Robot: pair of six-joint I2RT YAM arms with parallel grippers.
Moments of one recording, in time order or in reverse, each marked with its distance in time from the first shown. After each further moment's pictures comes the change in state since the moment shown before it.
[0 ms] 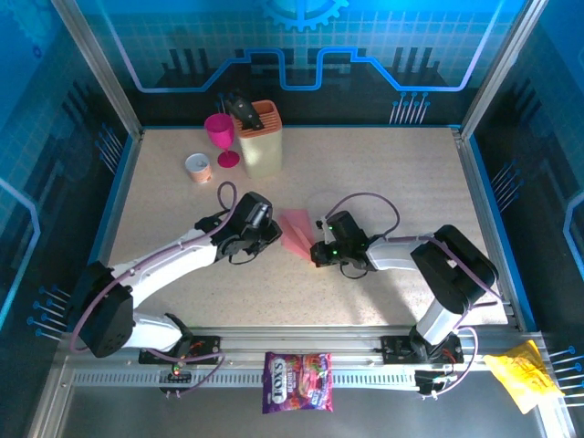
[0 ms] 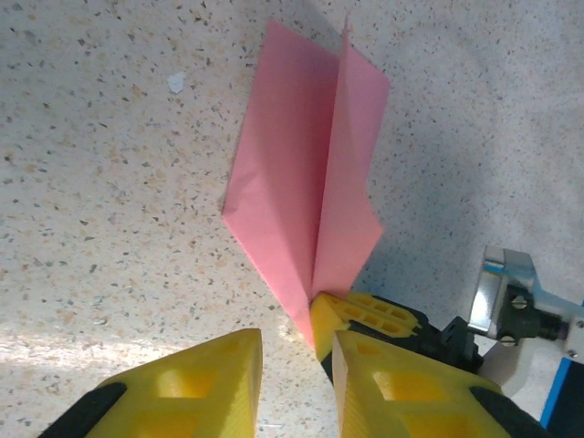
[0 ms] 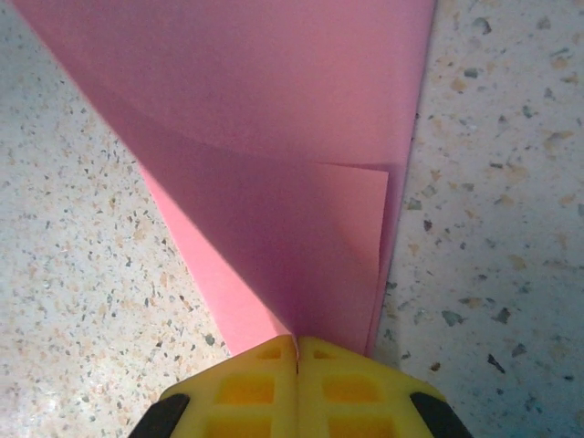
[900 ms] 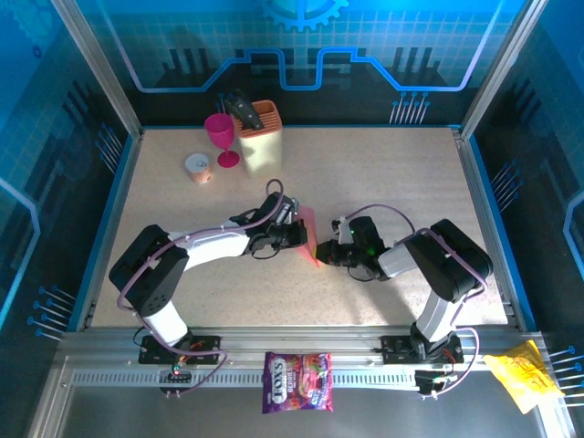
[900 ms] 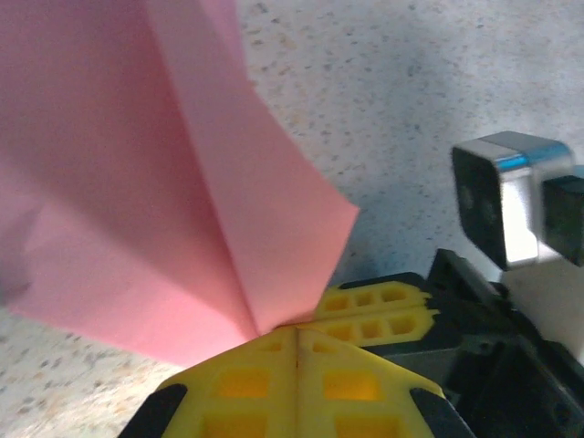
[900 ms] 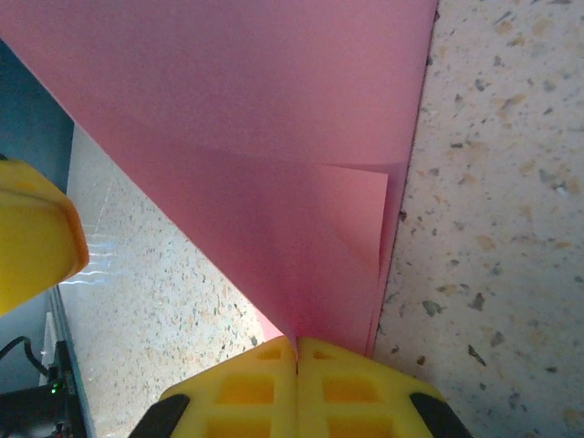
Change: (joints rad) left arm -0.022 0.327 0.034 0.385 0.245 0.447; right arm -0.133 0.085 -0.187 0.472 -0.282 0.228
